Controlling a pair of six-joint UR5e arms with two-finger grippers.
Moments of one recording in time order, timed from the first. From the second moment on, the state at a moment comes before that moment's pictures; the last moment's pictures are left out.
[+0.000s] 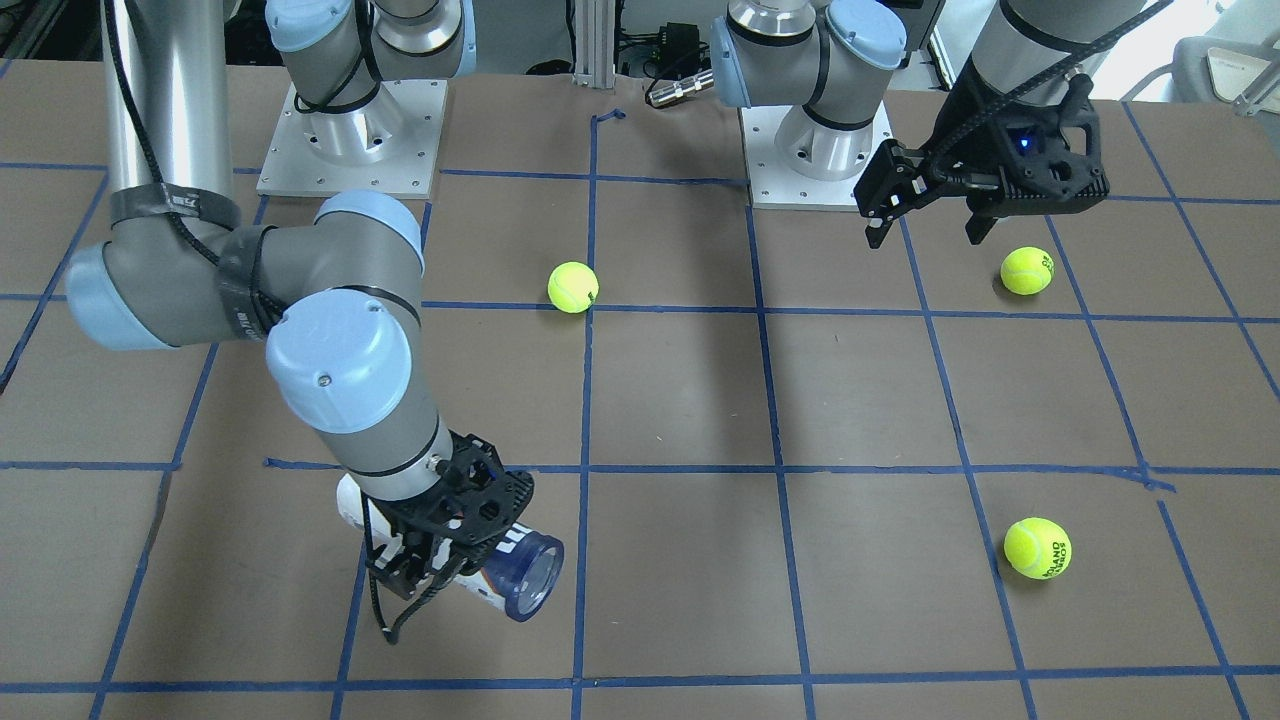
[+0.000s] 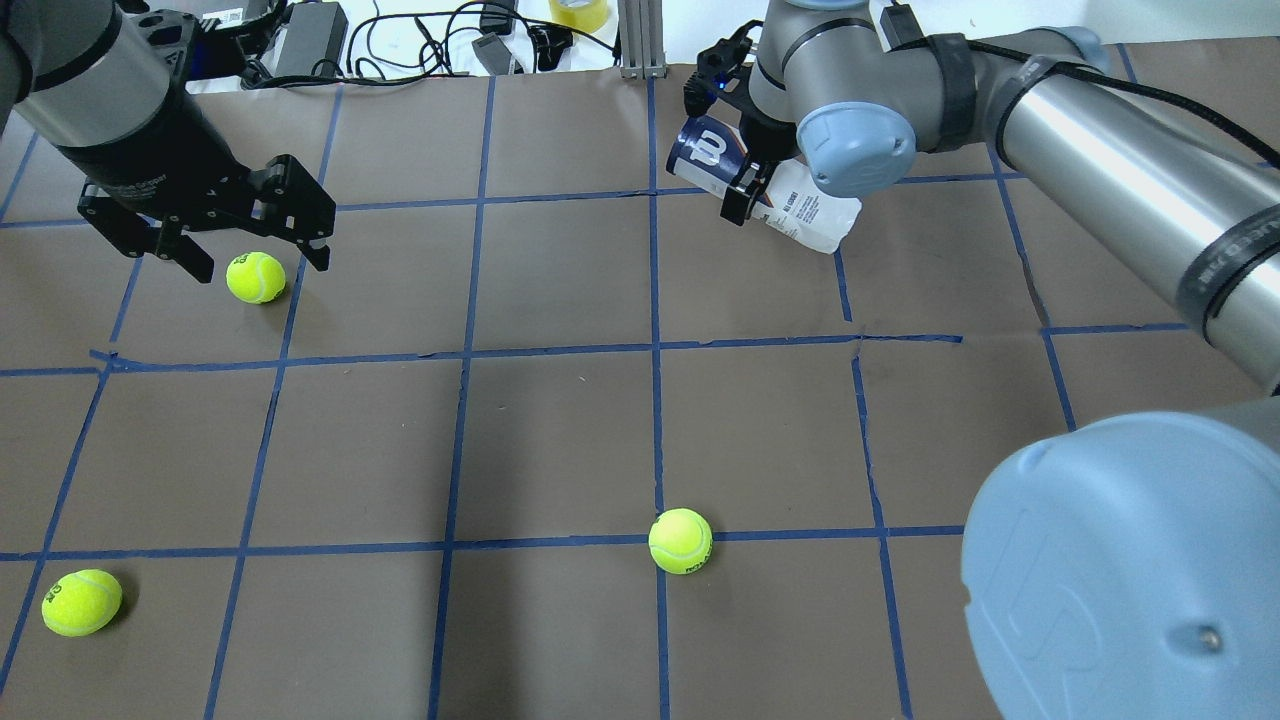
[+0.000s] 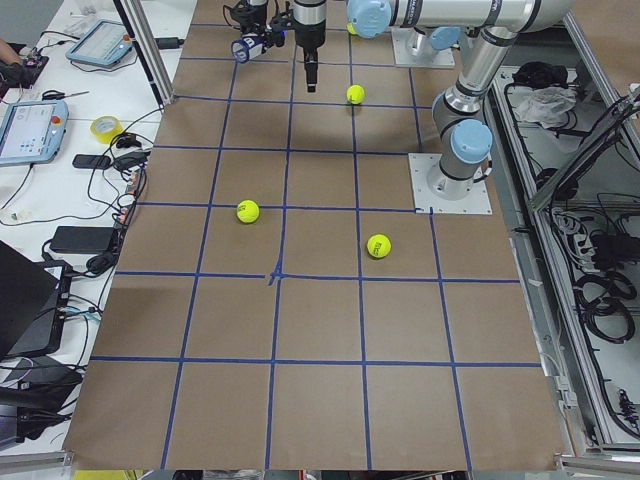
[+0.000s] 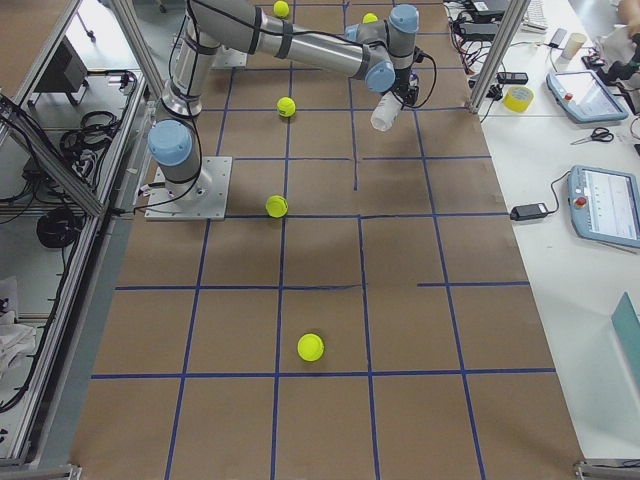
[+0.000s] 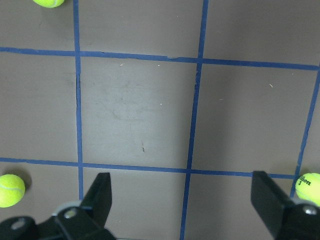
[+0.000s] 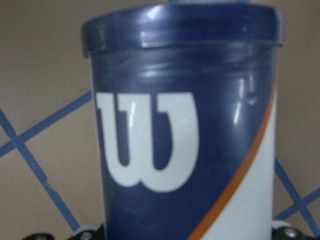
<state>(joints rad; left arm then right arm) -1.47 -1.50 -1.61 -1.61 1.58 0.03 1.74 -1.04 1.43 -2.10 -1.51 -0.88</state>
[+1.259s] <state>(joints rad) -1.38 -1.50 -1.61 -1.62 1.57 0.15 2.04 -0.89 1.43 -2.33 -1.51 -1.20</state>
